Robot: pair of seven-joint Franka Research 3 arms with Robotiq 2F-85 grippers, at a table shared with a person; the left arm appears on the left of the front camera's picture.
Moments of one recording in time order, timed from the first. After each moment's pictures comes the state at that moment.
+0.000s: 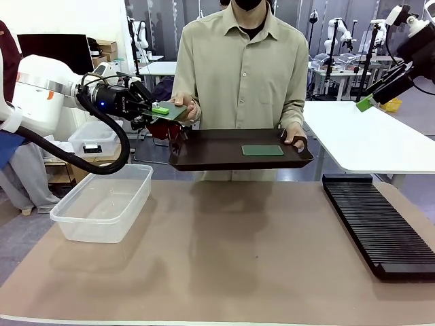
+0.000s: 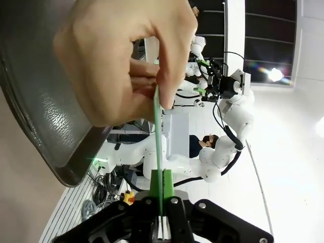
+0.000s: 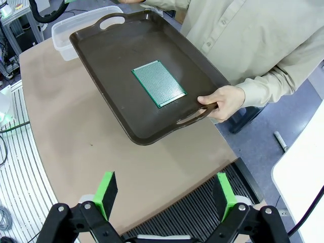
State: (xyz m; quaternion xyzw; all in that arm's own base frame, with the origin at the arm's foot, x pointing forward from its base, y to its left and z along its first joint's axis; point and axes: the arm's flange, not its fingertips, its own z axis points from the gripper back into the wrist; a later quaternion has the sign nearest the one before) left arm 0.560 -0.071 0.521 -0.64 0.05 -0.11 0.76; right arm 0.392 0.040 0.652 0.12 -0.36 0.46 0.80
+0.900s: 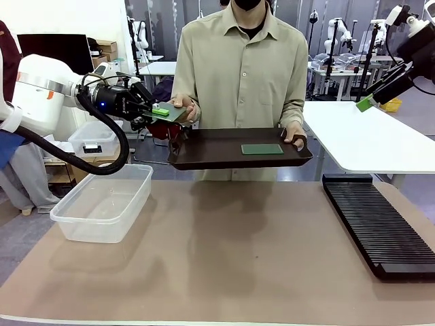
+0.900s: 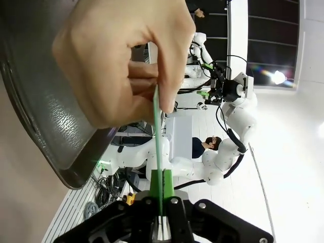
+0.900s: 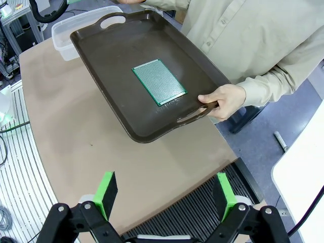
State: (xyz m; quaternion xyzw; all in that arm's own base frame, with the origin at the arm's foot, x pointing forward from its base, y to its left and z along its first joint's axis) left arm 0.562 -0.071 0.520 -0.64 0.05 -0.10 0.76; right arm 0.392 0.040 0.652 0.12 -0.36 0.46 0.80
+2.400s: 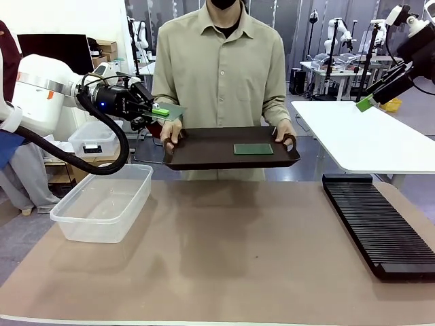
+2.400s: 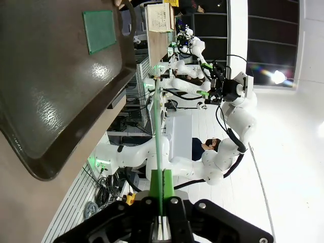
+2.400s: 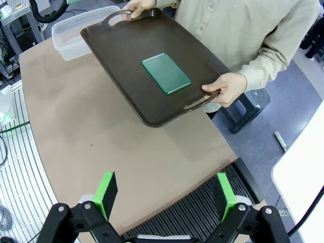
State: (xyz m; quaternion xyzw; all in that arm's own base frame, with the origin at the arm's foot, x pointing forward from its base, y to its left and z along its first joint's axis) left arm 0.562 -0.071 0.520 -0.64 0.05 -0.10 0.76; right arm 0.392 0.040 0.652 0.12 -0.36 0.46 0.80
